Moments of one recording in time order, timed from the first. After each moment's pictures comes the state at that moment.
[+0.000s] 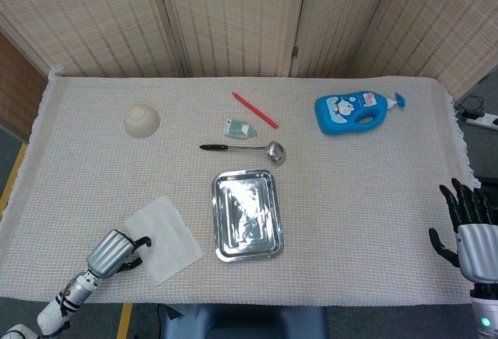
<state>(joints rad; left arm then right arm) -0.29 -1.90 0.20 -0.24 1.83 1.64 -0.56 0.02 -1.16 0.08 -1.56 -1.56 1.61 -0.01</state>
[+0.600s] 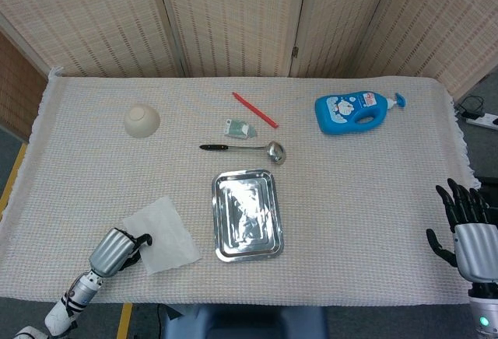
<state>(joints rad) -0.28 -1.97 0.18 -0.17 1.78 1.68 -0.59 0.02 -1.16 0.07 -1.56 -1.57 1.60 -0.01</state>
